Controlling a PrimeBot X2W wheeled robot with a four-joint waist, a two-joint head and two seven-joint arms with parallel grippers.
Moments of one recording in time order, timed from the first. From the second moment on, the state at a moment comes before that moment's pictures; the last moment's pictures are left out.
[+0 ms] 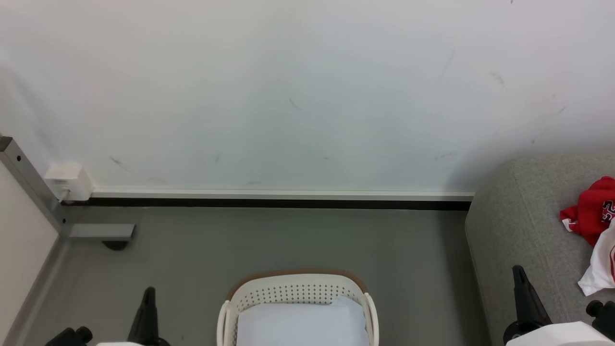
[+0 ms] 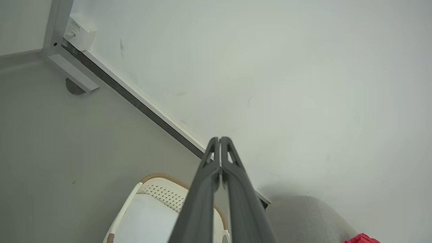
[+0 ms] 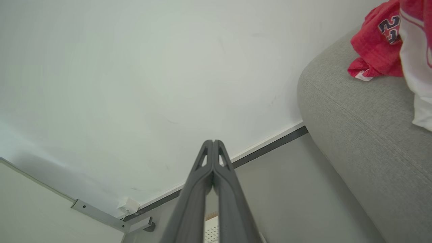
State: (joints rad) left arm -0.04 0.06 0.06 0.29 -0.77 -0.08 -0.12; right arm -0.10 -0.09 0.08 0.33 0.85 0.13 -0.12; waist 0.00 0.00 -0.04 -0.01
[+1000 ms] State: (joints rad) left arm -0.06 0.05 0.09 0.27 -1.11 -0.10 -0.02; right arm -0.10 -0.07 0.00 0.30 1.16 0.13 -0.02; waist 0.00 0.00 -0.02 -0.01
